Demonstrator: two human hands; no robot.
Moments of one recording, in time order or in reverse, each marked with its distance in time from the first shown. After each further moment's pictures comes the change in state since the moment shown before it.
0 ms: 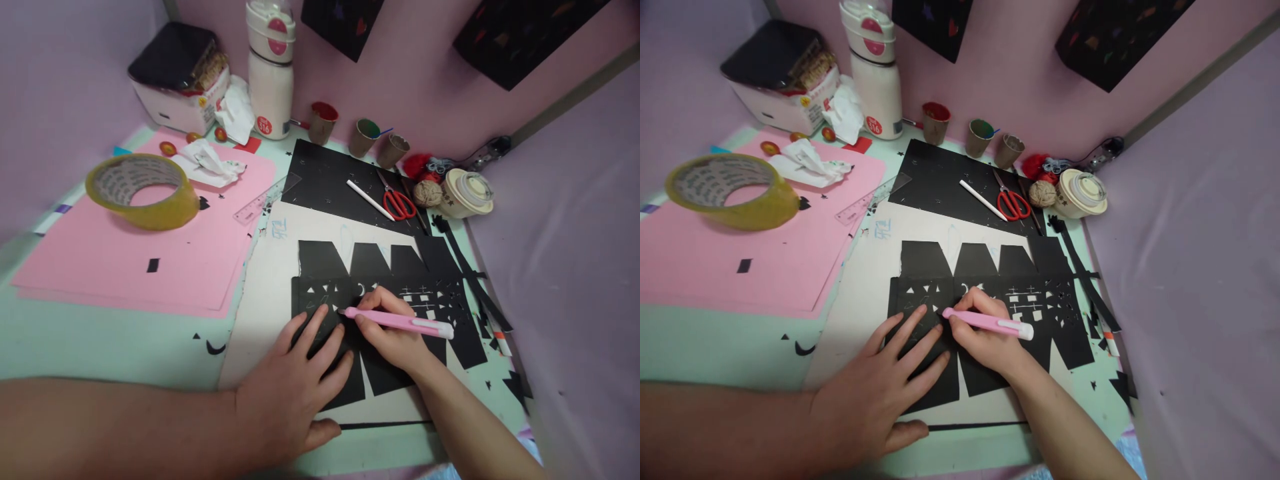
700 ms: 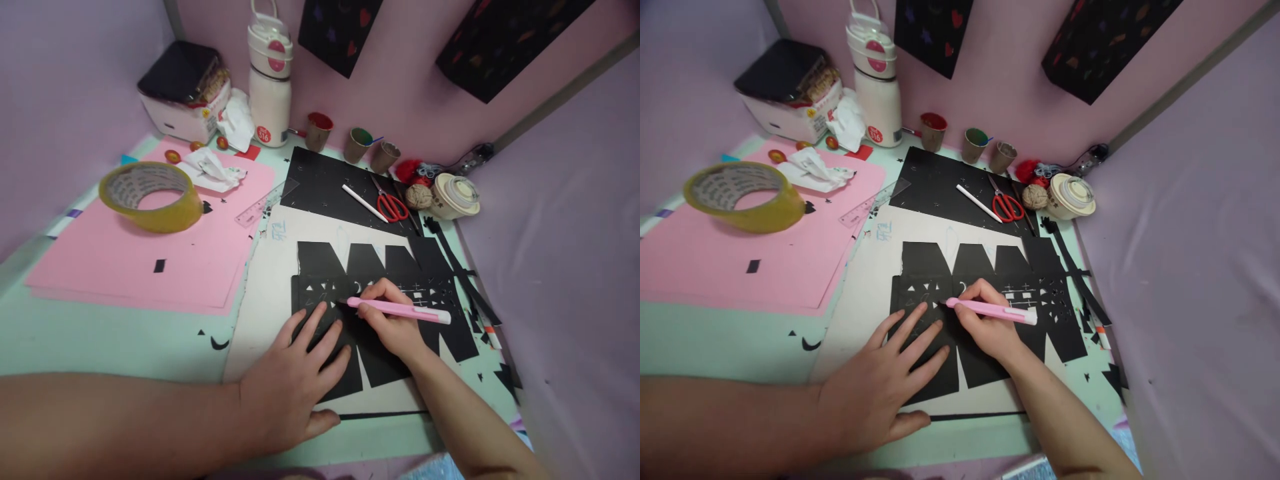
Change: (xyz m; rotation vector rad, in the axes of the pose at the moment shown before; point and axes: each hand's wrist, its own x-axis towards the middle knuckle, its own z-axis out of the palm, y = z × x) left_hand -0.002 0.000 -0.002 0.008 0.024 0.014; right_hand -0.001 0.010 -0.002 0.130 0.080 0.014
